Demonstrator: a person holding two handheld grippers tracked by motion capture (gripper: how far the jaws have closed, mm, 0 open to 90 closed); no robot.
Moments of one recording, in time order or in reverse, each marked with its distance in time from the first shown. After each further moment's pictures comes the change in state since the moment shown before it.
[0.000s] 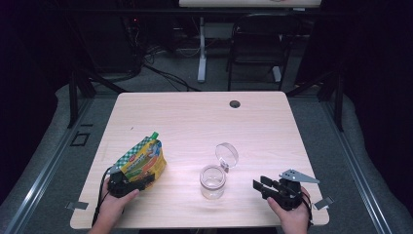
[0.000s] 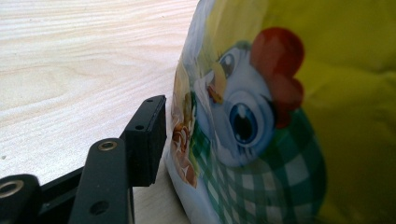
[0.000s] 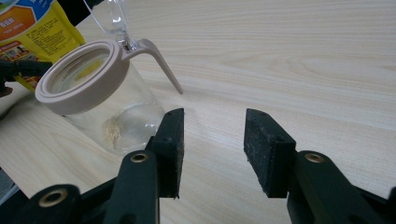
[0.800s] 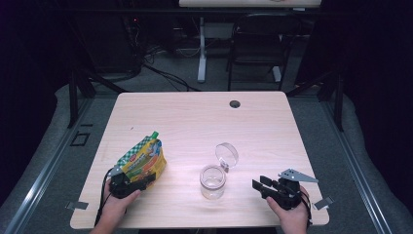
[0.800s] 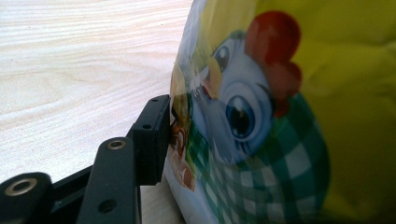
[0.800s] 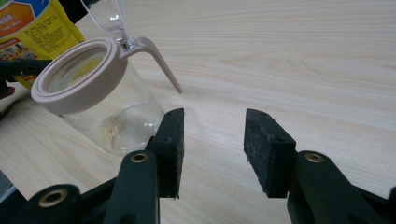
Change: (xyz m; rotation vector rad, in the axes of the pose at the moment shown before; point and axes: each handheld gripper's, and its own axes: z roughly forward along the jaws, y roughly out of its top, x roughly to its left) left arm -0.002 -0.005 0.004 -0.042 0.006 0.011; right arm -0.001 0.000 0.003 0.008 -0.004 -0.005
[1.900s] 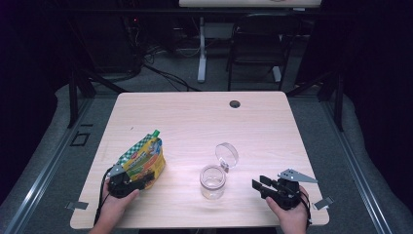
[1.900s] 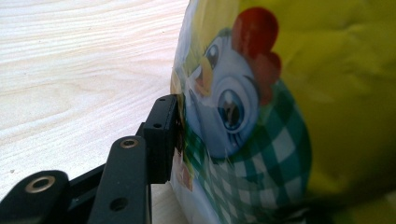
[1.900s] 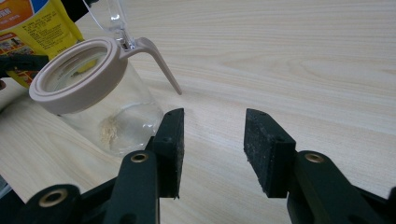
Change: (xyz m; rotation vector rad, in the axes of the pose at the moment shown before) left arm -0.003 0.006 -0.006 0.007 0.013 0.044; right arm 0.001 0.000 0.001 -0.010 -0.006 -0.016
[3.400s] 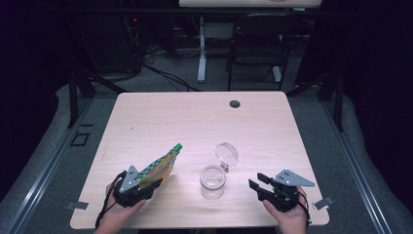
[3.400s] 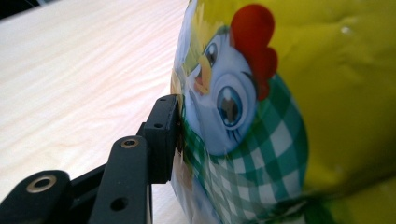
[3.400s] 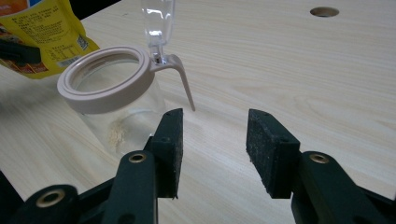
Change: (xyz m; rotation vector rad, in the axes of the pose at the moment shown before) left arm -0.057 0.014 -0.017 0.000 0.062 0.336; right arm 0.020 0.008 -0.007 -0.052 -0.010 -0.187
